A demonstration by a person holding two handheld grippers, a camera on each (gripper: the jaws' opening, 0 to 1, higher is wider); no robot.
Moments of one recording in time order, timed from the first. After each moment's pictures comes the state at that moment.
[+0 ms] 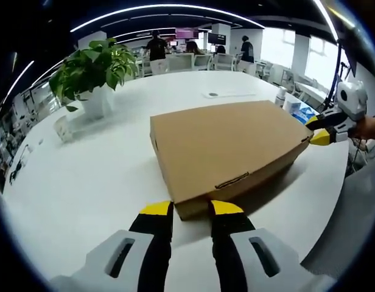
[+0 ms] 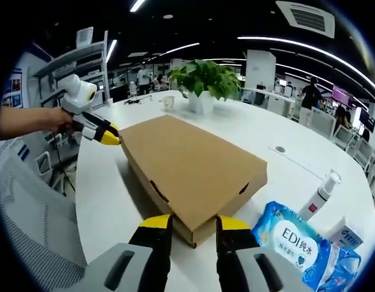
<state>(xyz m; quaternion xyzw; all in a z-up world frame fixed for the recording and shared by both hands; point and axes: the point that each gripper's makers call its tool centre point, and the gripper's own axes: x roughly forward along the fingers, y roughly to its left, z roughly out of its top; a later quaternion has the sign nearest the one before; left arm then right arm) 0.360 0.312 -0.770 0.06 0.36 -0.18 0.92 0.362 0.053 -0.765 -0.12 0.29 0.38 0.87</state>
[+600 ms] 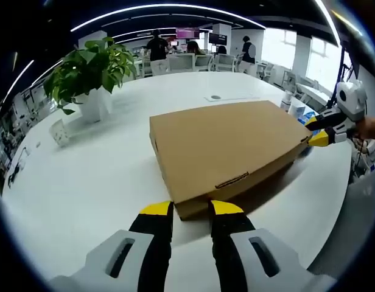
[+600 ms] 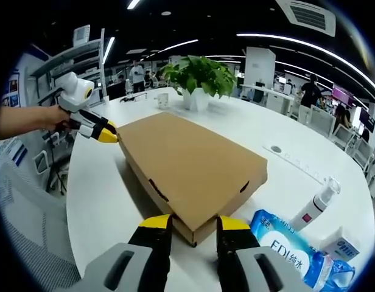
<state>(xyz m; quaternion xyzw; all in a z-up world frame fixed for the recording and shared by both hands) 0.385 0.303 -0.769 0.05 0.36 -0.18 0.92 0.395 0.046 -0.766 -0.13 0.30 0.37 0.87</state>
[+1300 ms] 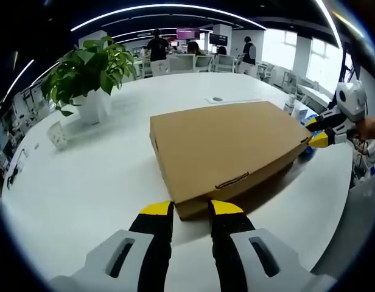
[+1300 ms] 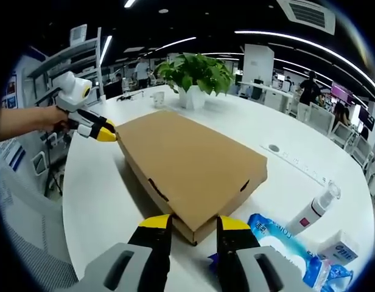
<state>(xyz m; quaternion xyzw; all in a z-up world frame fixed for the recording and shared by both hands) 0.399 0.302 -0.769 0.05 0.35 -0.18 0.92 0.404 0.045 -0.767 -0.13 0.31 0.37 0.87</state>
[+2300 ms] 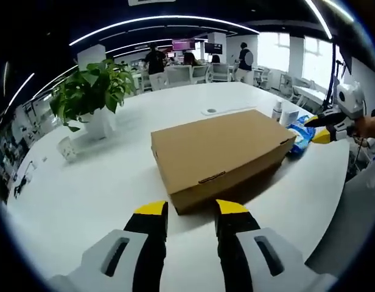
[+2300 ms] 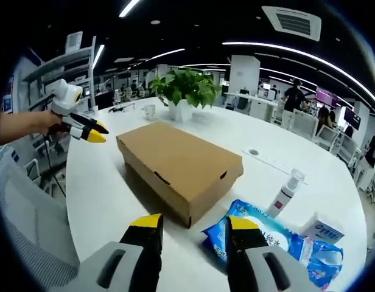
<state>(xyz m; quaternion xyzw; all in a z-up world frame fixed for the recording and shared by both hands) 0.362 0.300 -0.729 0.08 0.31 -0.18 0.93 0.365 -0.002 -0.735 -0.11 0.27 0.32 0.90</state>
